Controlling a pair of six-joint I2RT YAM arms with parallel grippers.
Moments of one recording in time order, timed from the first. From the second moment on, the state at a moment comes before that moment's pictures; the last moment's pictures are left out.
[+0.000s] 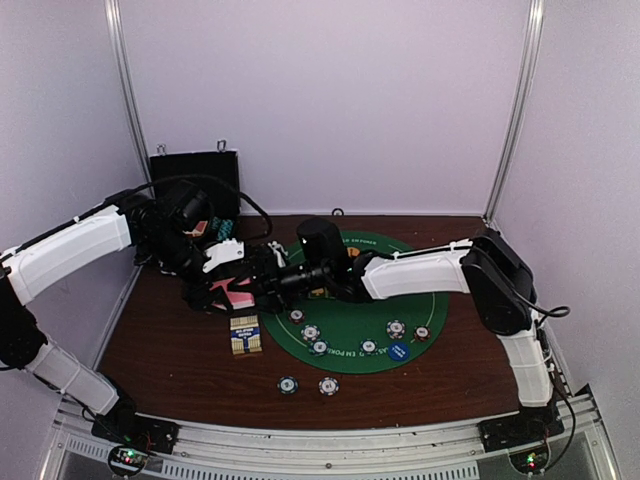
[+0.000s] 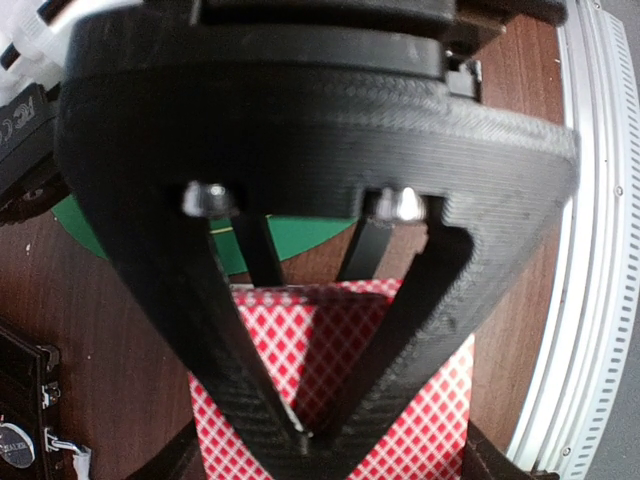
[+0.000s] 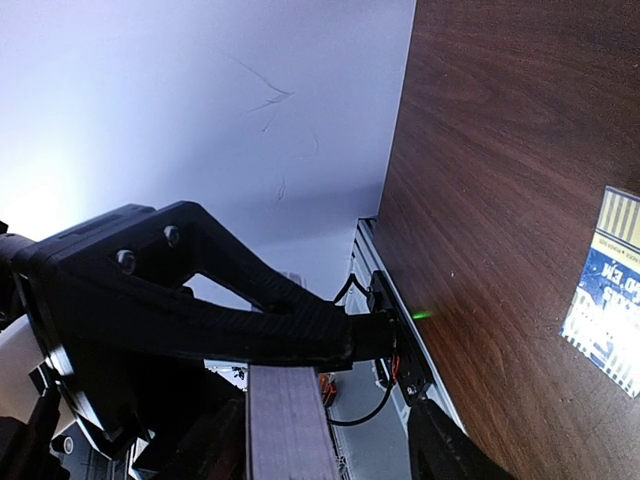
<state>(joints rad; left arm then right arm) -0.57 1.42 1.28 -1.06 0.34 0.73 0.96 2.21 1.63 0.36 -0.76 1.33</state>
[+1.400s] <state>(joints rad) -0.57 1.40 1.28 -1.06 0.35 0.75 0.92 2.07 1.61 0.12 -0.78 1.20</state>
